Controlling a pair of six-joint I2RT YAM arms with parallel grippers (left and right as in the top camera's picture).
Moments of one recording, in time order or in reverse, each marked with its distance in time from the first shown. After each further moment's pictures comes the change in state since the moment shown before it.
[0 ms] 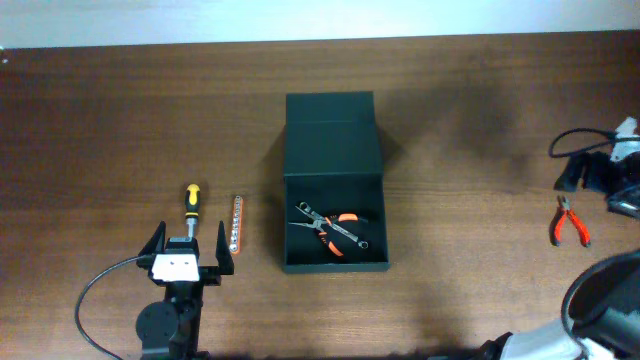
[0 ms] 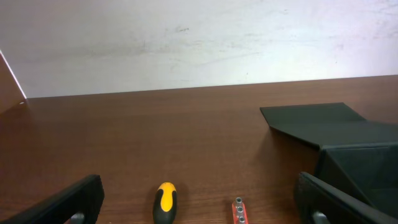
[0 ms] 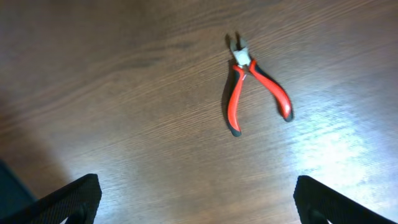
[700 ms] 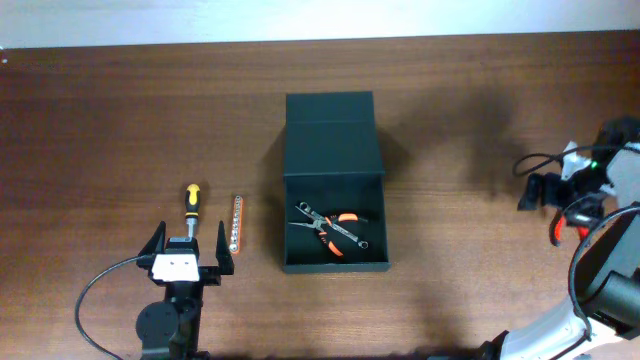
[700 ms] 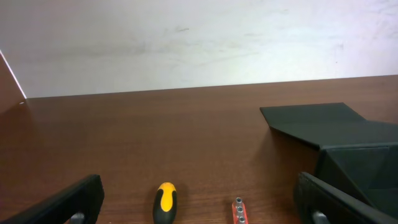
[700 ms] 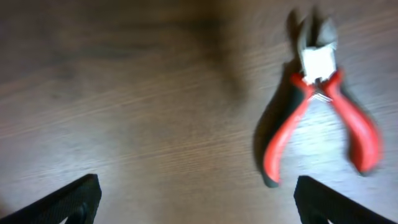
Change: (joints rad) left arm 0.000 0.000 0.000 0.000 0.000 0.000; right arm 0.072 0.105 -0.270 0.268 0.035 -0.005
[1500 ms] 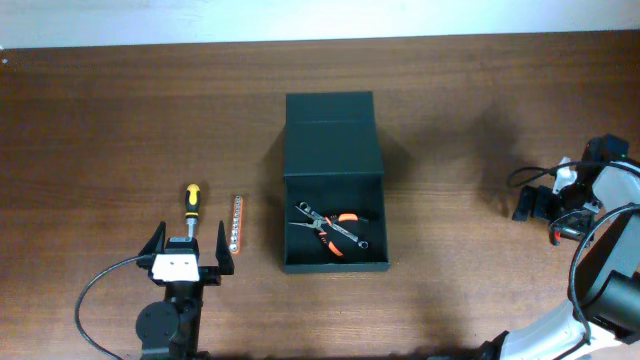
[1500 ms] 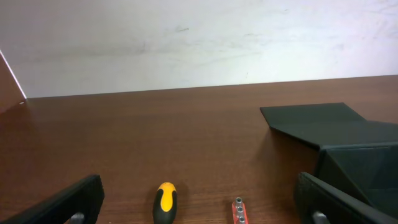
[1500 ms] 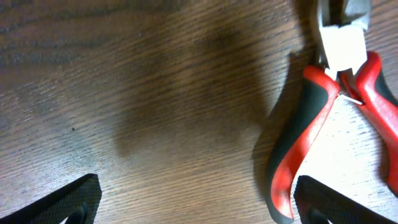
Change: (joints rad) left arm 0.000 0.000 0.000 0.000 0.000 0.000; right arm 0.000 -0.023 -0.155 0.188 0.039 0.054
